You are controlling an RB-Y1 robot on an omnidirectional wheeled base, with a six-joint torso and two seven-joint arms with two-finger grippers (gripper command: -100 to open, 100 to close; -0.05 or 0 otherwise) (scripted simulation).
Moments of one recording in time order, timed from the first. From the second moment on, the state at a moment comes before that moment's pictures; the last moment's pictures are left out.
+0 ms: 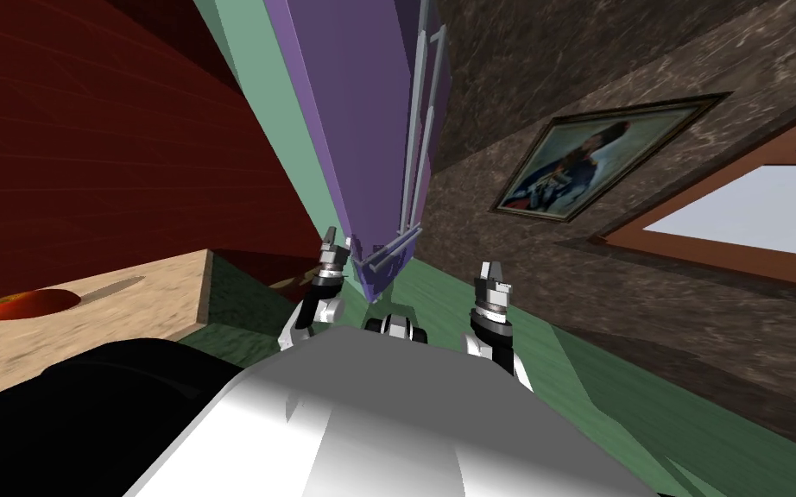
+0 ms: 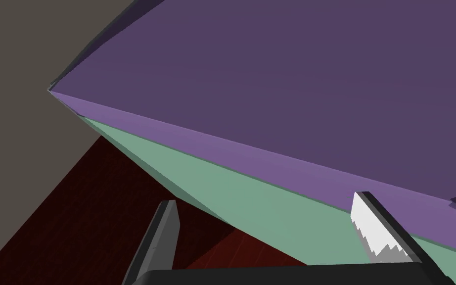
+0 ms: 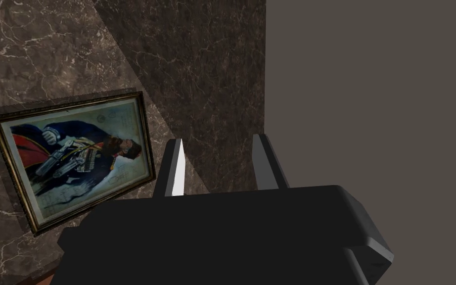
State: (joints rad) left arm 0.45 0.09 0.02 -2.28 0.08 -0.38 0.04; right arm 0.52 -0.02 -0.01 -2.21 0.12 -0.62 0.06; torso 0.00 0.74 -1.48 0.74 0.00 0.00
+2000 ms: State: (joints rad) left arm 0.38 0.16 0.09 -1.84 0.25 -0.59 0.21; right arm 0.52 -0.02 -0.01 -2.21 0.12 -0.62 0.06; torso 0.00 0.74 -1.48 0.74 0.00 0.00
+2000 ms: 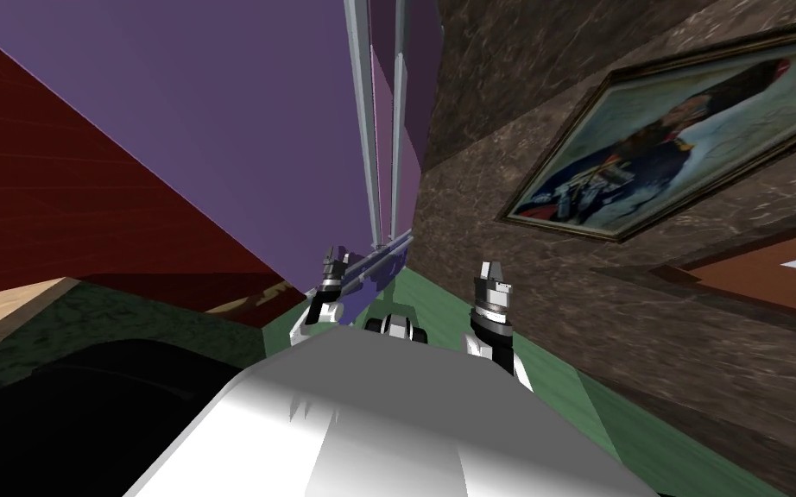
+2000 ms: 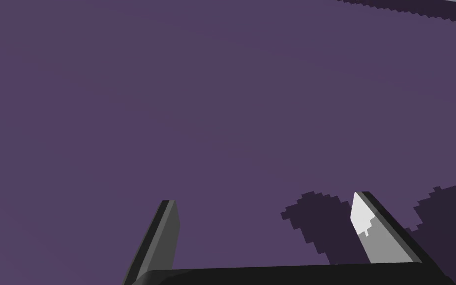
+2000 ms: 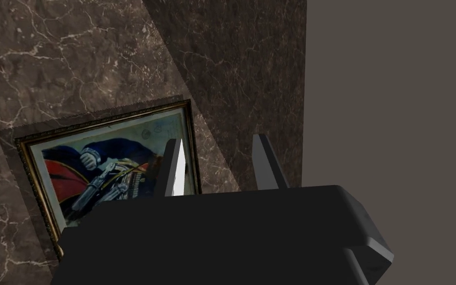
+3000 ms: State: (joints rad) left arm 0.34 0.14 0.13 -1.59 0.35 -0.70 0.31; right arm 0.52 -0.02 -0.01 -2.21 0.12 -0.62 0.06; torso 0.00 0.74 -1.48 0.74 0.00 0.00
